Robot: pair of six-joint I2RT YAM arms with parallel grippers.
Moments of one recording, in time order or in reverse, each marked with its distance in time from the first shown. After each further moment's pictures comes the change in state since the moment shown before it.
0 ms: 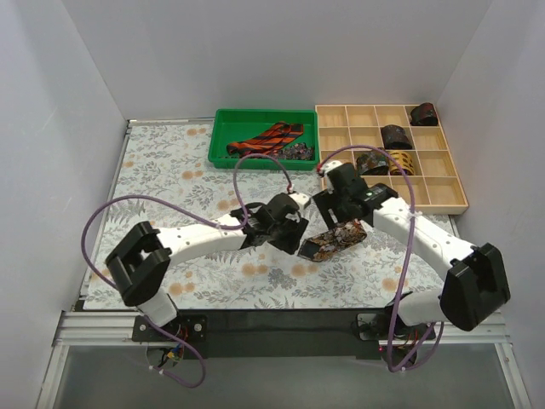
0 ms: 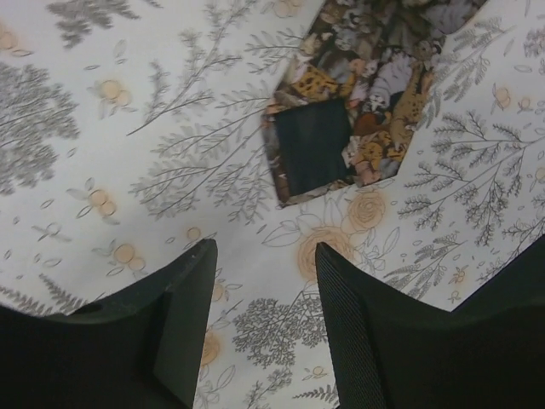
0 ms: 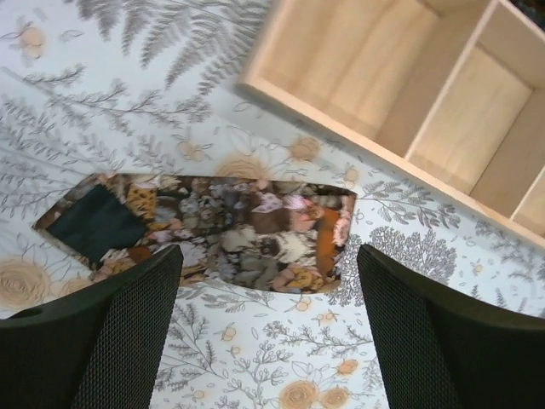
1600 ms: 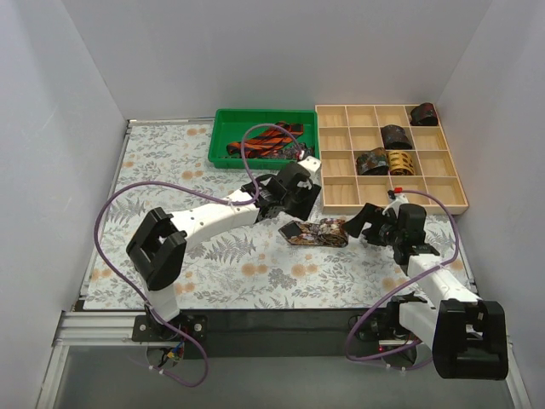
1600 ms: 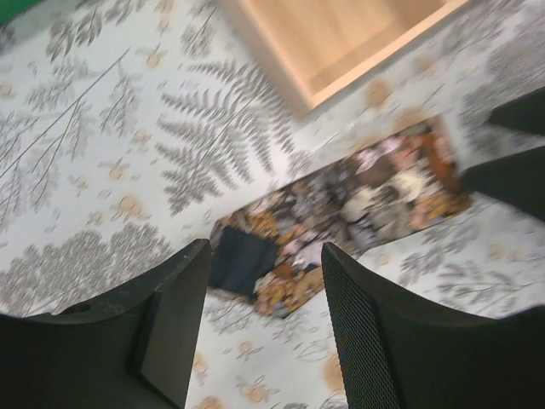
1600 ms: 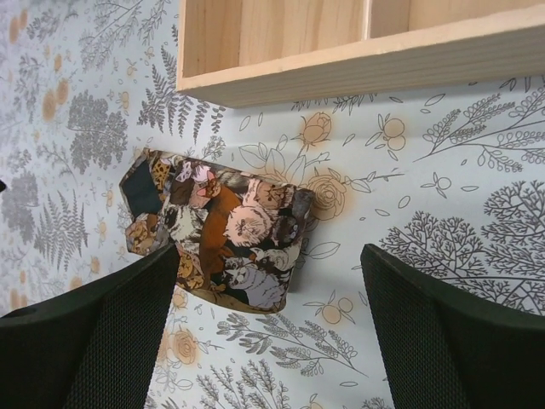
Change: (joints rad) left arm 0.050 0.217 0.332 -0.033 -0.123 0.111; right arm -0.651 -0.364 -0.735 0.767 -0.735 0.449
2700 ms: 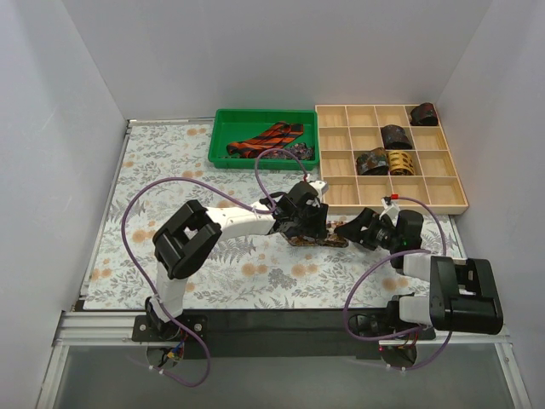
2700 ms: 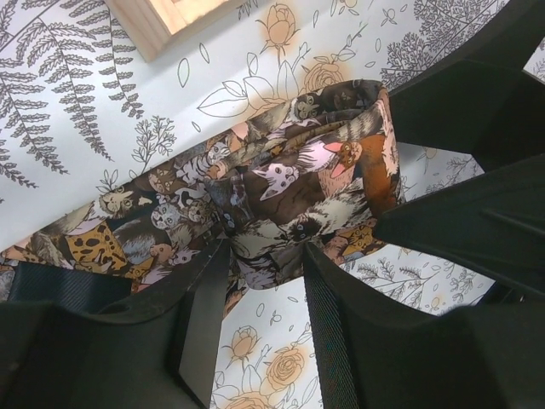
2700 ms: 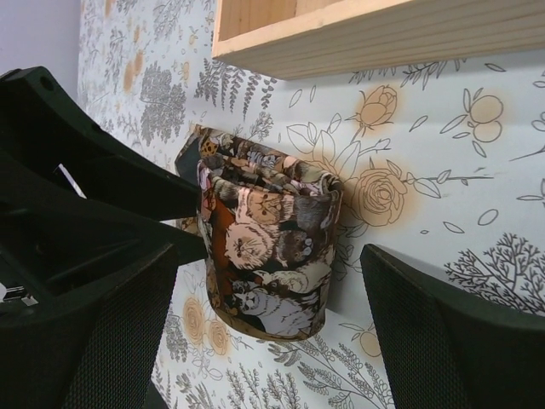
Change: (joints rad) left arm -0.032 0.187 -0.072 0.274 0.304 -0.295; right arm -0.054 0.265 -0.122 0.428 -0.270 0.143
